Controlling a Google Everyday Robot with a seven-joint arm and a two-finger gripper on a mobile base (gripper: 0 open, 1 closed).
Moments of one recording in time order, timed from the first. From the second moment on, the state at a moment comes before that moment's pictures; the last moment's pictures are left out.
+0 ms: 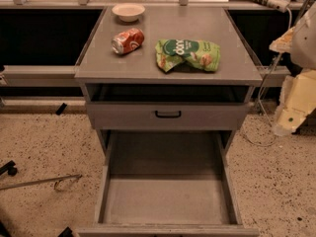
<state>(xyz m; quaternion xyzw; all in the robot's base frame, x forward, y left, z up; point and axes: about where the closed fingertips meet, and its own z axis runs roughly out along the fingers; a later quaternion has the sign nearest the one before) 0.438 -0.217 0.976 -0.60 0.78 -0.03 0.16</state>
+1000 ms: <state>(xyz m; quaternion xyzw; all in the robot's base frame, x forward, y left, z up) 0.487 -0.210 0.985 -0.60 0.77 -0.09 0.21</state>
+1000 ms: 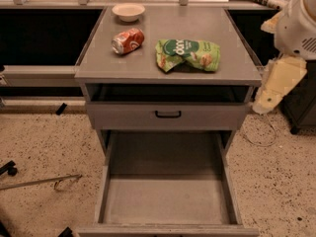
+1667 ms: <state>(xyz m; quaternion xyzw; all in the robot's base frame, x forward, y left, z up) 0.623 -0.176 0.997 -0.58 0.74 -0.12 0.32</state>
